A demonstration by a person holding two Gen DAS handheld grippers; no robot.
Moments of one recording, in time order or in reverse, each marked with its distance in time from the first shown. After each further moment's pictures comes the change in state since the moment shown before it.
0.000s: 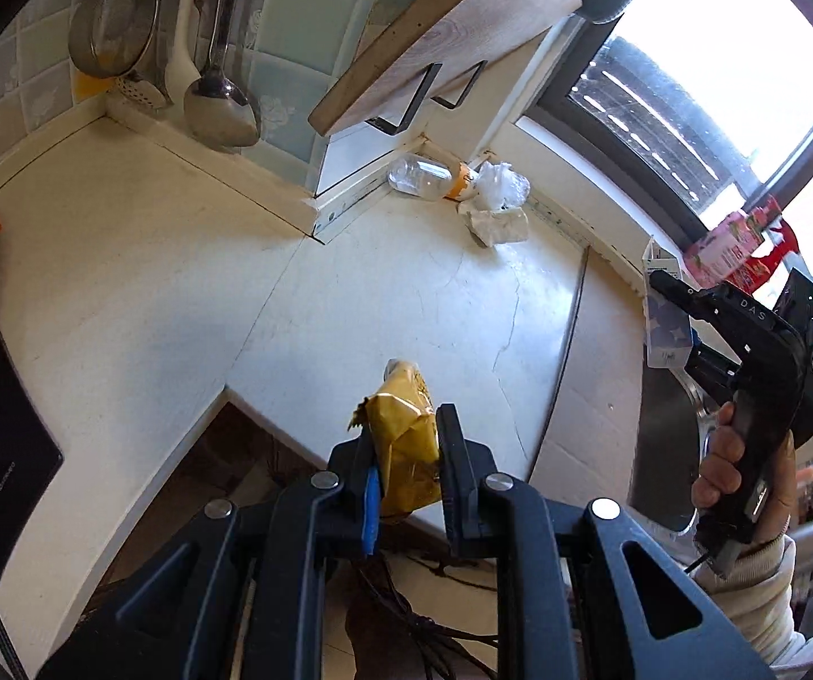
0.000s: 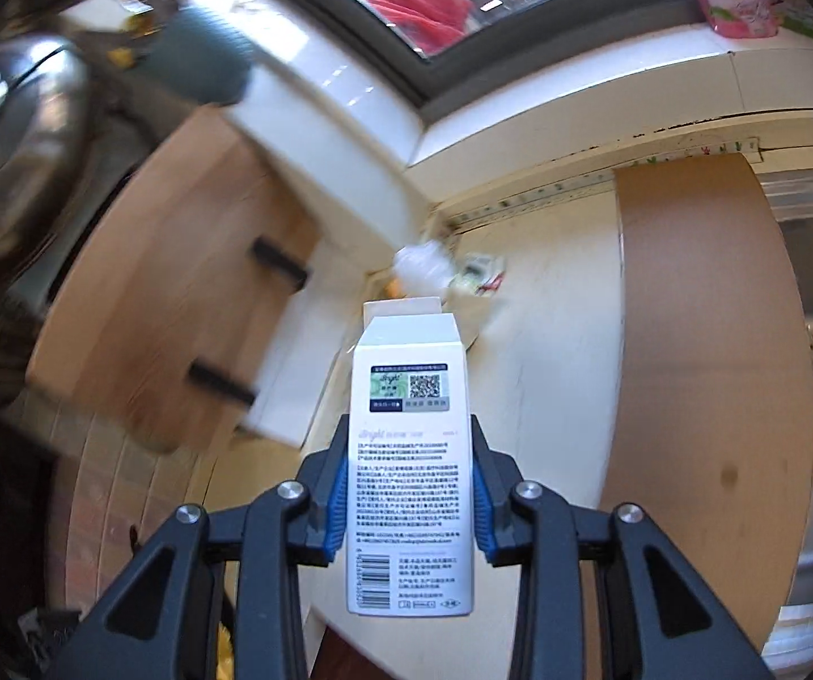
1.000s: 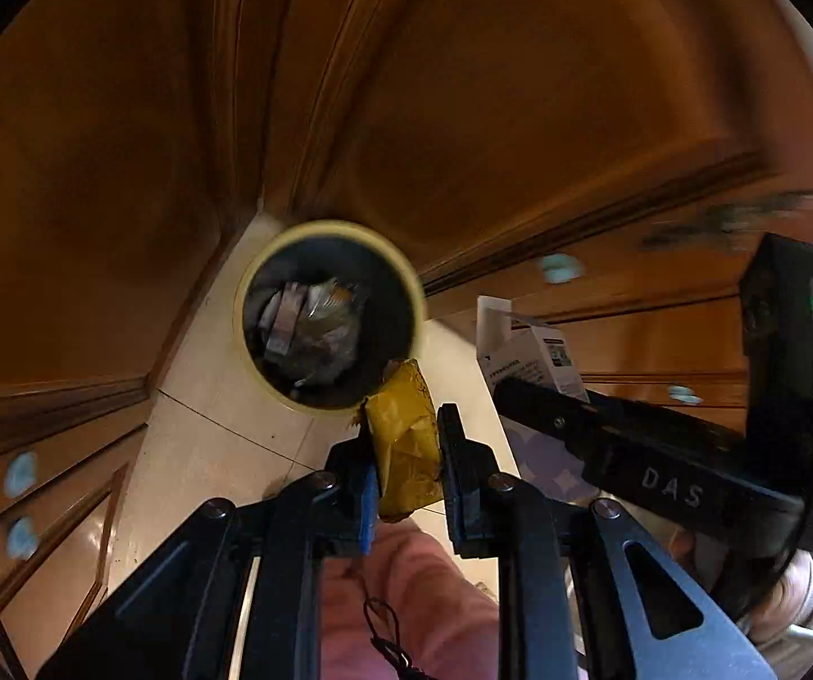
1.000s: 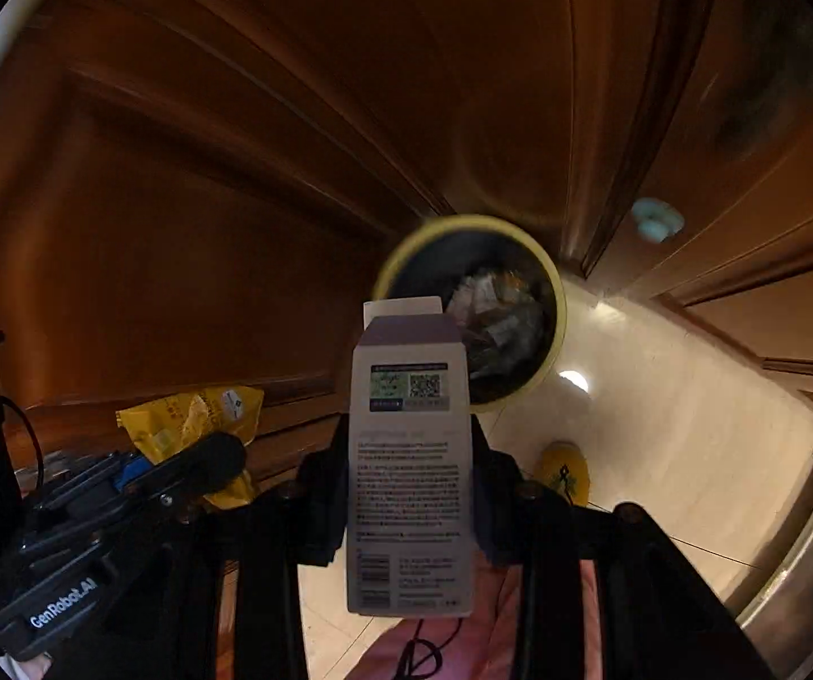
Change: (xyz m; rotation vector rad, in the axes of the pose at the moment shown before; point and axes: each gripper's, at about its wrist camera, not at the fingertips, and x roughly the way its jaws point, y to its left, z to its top) left arm 0.257 0.195 -0.302 0.005 0.488 -0.045; right arm 0.202 -0.125 -0.458 -0.100 0.687 -0.319
